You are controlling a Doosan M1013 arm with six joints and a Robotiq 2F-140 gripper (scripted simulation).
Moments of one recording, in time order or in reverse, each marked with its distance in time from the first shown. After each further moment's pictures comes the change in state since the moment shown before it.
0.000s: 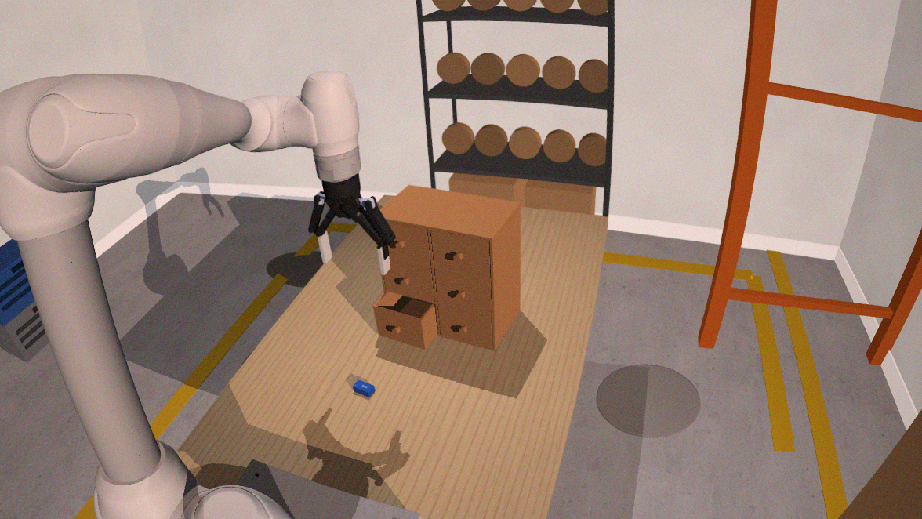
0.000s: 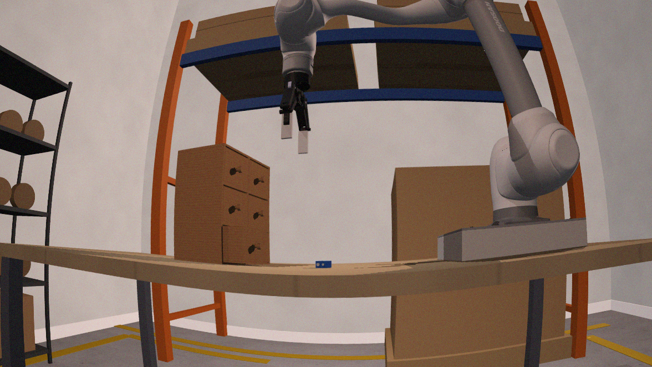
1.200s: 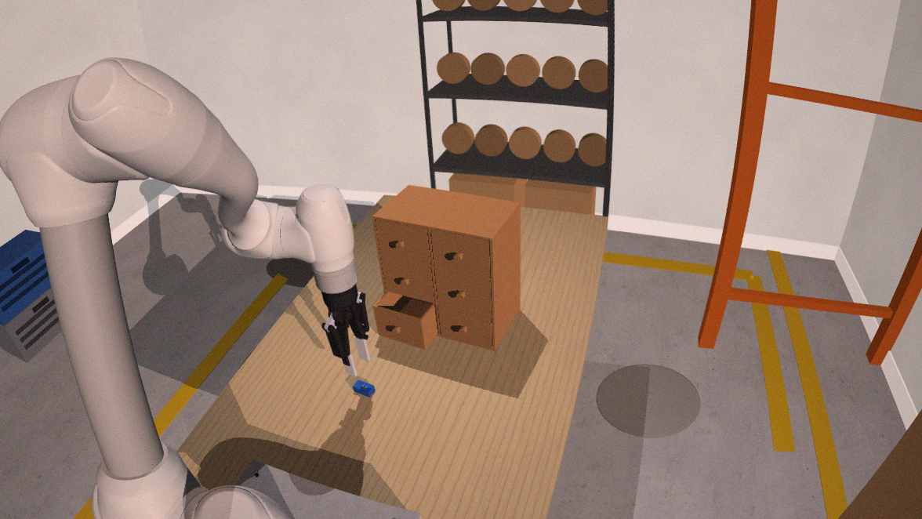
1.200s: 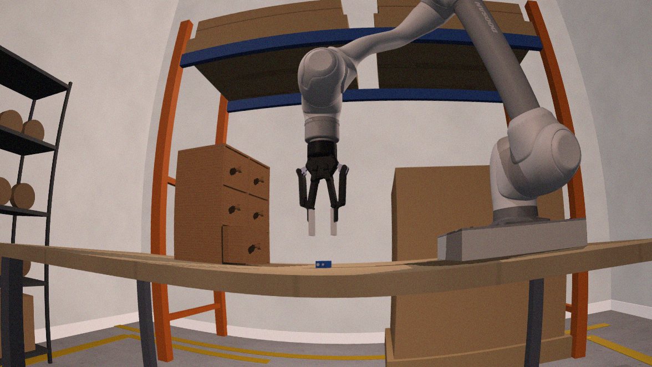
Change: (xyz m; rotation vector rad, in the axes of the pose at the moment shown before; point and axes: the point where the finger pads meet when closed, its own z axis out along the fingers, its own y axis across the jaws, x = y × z) arm -0.072 -0.002 0.210 0.000 -0.001 -1.480
